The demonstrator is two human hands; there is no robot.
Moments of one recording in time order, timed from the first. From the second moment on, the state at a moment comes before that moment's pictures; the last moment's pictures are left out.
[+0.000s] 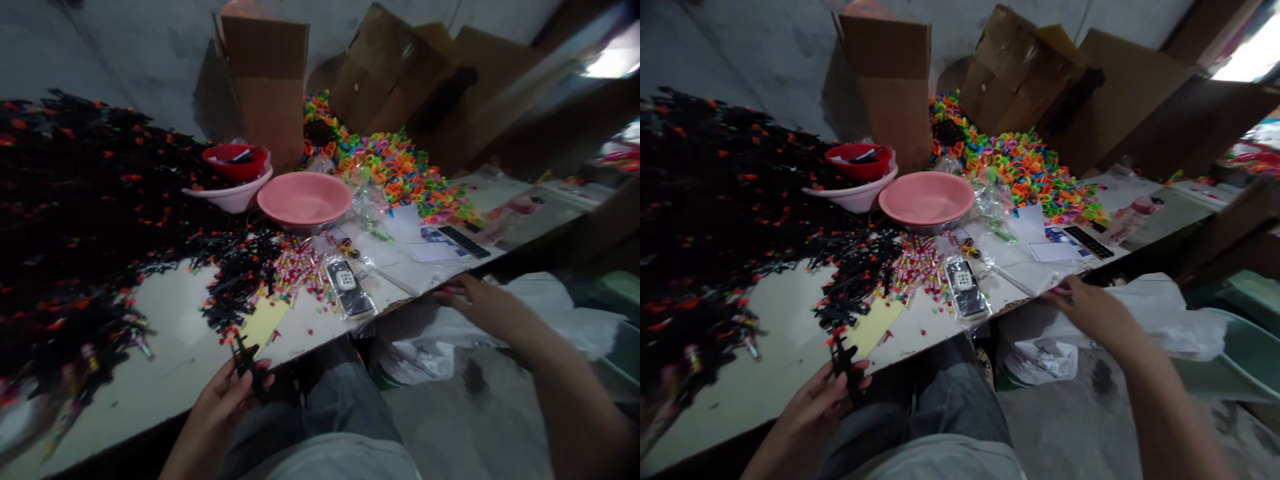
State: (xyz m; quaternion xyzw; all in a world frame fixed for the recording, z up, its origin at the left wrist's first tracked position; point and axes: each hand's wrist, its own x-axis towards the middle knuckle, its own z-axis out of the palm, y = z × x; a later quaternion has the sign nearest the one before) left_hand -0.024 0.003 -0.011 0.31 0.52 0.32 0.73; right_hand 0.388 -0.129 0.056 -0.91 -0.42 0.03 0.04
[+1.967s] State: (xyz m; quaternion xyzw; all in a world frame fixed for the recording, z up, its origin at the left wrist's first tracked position) left_hand -0.195 0.124 0.040 0.65 0.72 0.25 0.00; right_hand 0.252 -0.020 -0.046 -0.84 -0.50 -0.07 0.18
